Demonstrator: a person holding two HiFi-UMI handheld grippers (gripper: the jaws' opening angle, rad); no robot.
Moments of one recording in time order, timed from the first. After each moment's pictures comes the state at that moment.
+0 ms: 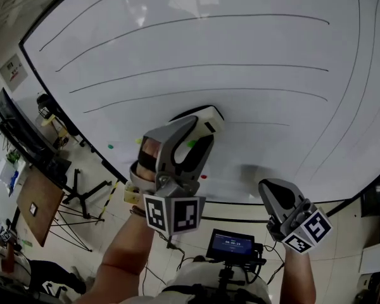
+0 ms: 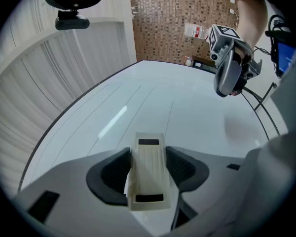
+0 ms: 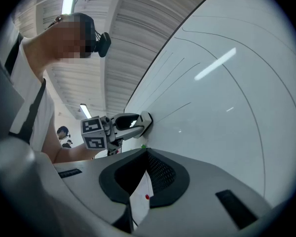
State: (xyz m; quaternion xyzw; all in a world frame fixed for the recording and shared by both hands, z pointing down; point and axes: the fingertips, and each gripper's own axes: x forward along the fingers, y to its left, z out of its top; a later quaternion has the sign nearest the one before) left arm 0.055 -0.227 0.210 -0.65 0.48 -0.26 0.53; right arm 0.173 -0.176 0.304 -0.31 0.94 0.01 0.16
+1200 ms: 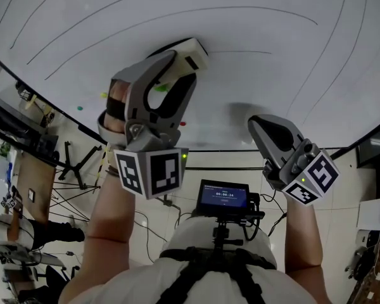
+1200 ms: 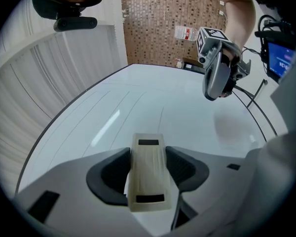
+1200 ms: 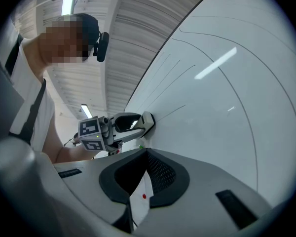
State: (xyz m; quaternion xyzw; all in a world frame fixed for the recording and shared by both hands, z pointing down) left arm 0.095 -0.233 0.233 -0.65 0.44 -0.28 0.55; right arm 0.194 -0.189 0.314 -0.30 0.94 0.01 0.15
